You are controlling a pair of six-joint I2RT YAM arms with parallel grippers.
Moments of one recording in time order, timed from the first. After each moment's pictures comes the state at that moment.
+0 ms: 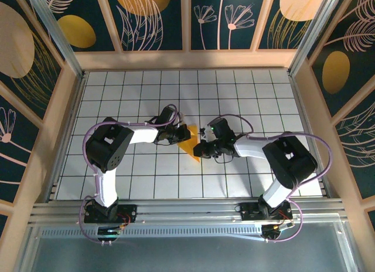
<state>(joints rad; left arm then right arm) -0.59 1.97 1.03 0.02 0.42 -0.79 0.63 1.65 0.70 0.03 -0.64 0.65</state>
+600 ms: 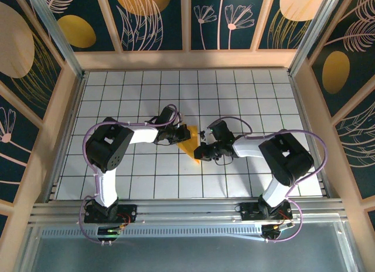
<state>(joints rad) -0.59 1.97 1.03 0.02 0.42 -0.79 0.63 1.68 0.68 0.03 -0.64 0.64</state>
